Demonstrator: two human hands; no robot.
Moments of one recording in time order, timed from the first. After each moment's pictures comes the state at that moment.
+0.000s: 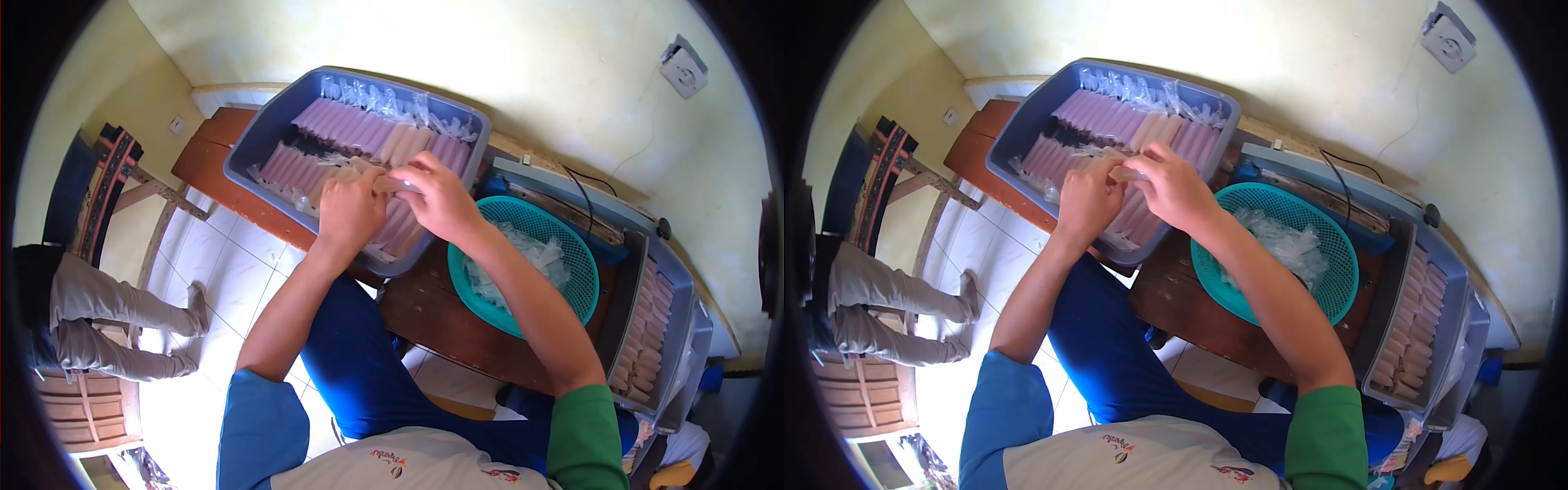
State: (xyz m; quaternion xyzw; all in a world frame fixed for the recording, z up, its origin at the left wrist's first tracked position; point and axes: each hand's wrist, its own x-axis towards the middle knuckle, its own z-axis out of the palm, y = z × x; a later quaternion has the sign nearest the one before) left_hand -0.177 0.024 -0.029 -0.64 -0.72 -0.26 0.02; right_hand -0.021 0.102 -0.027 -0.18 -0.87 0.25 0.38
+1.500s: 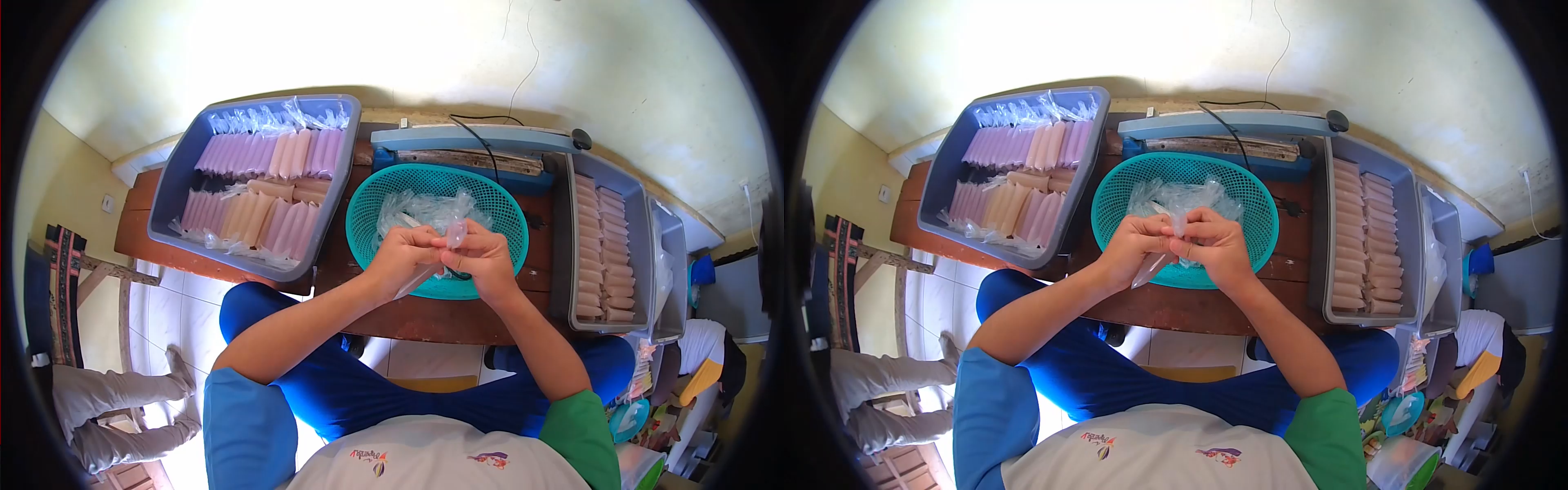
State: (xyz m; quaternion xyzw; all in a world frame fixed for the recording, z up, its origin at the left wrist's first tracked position) left_hand 0.009 0.009 -0.050 -0.38 -0.31 -0.40 -0.78; right_hand 0.186 0.001 -0.050 -0.37 -0.54 0.59 0.48
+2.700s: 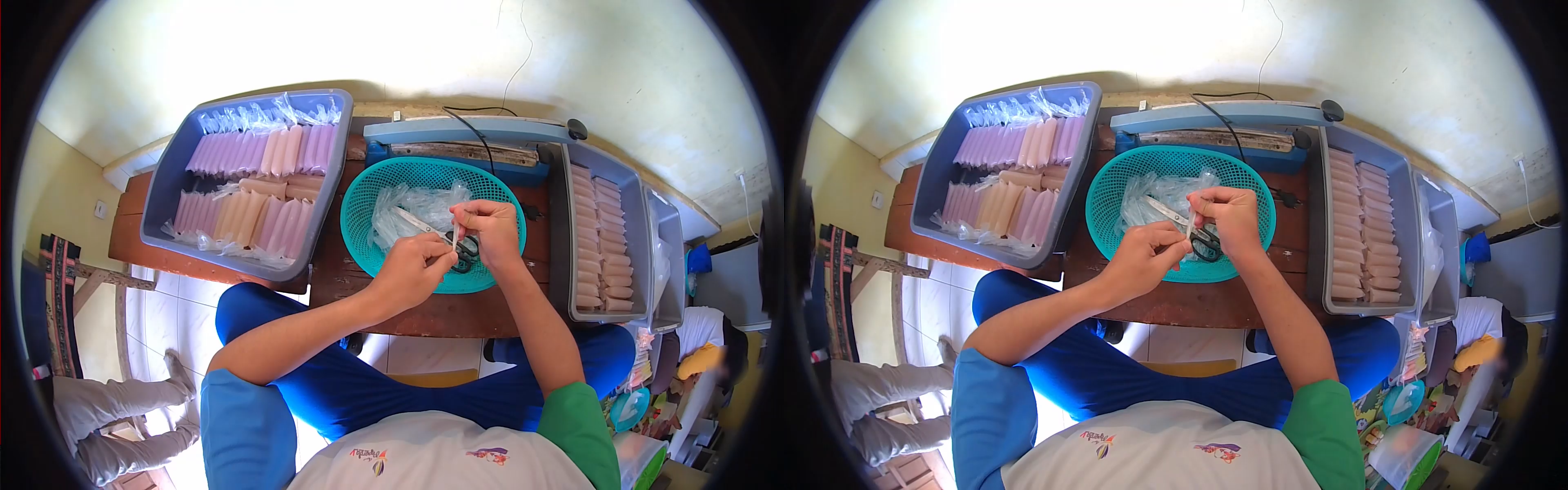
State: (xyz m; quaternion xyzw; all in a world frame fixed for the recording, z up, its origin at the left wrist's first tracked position) left_hand 0.025 -0.011 -0.036 -0.64 -0.43 -0.35 -0.53; right_hand 0.197 0.036 -0.064 -0.44 -0.41 0.60 0.52
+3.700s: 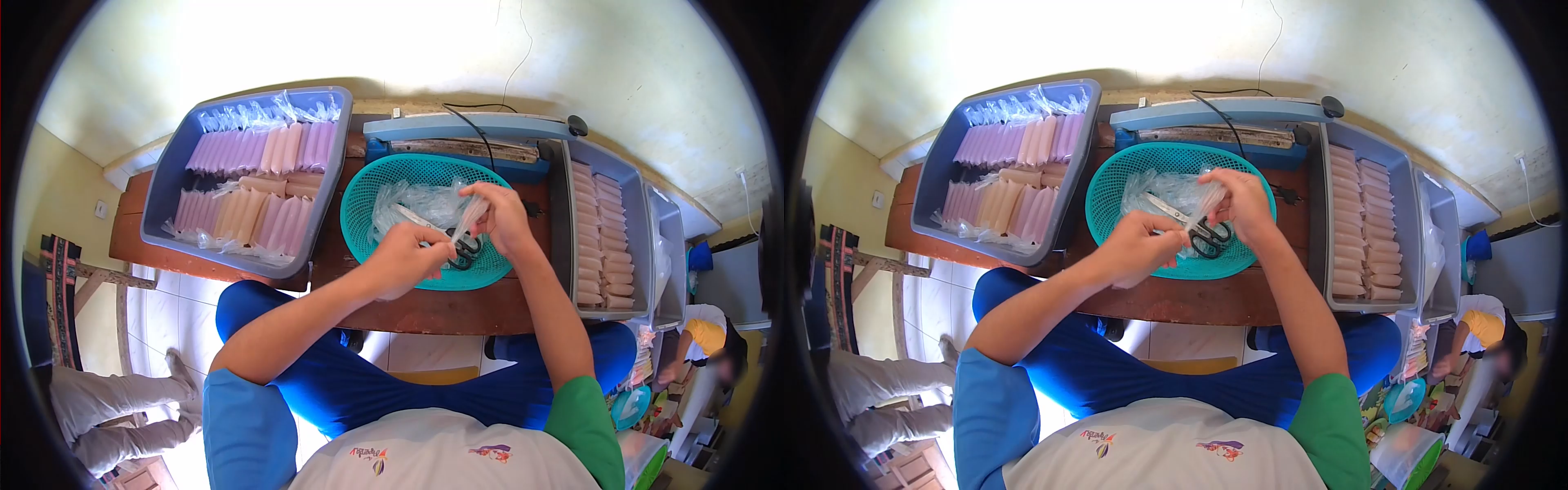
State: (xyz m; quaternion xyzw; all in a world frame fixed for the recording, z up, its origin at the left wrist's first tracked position) left_hand 0.018 0.005 -0.032 -0.57 -0.45 -0.26 -0.64; right_hand 0.217 0.050 -0.045 -0.48 -0.36 0.66 0.45
